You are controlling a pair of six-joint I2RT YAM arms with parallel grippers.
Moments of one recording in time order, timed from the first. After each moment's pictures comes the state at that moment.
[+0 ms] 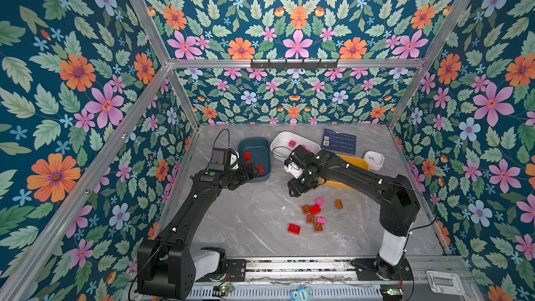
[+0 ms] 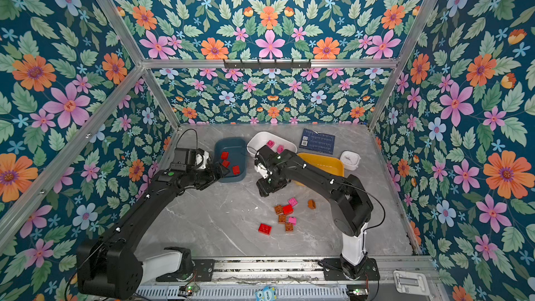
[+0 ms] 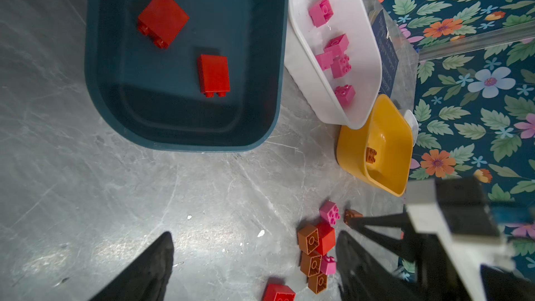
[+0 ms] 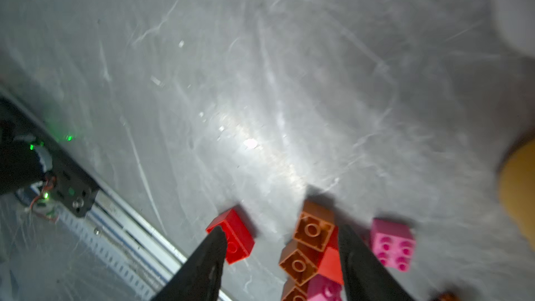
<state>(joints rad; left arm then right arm) -0.19 1.22 0.93 -0.61 0.39 -0.57 0.83 1.85 1.51 -0.97 -0.22 0.18</state>
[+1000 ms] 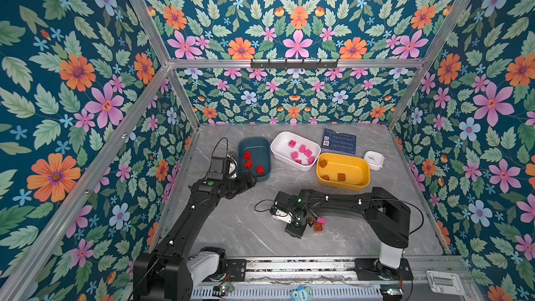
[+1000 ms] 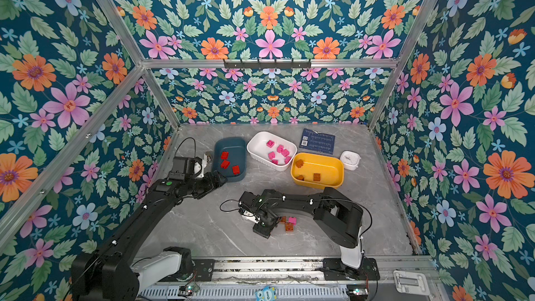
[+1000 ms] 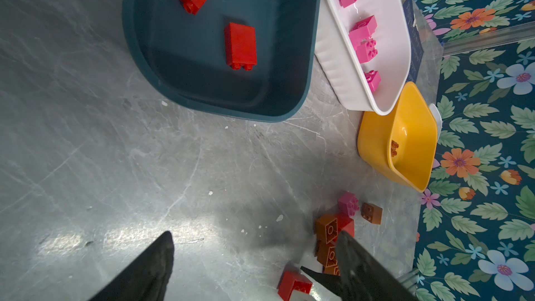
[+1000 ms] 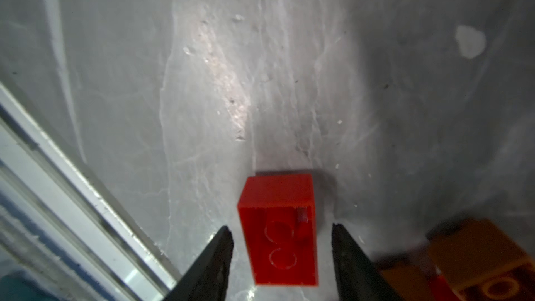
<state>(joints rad) -0.19 1.12 0.82 -0.63 0.36 -0.58 1.11 1.87 1.24 -0.85 -0.07 -0.02</state>
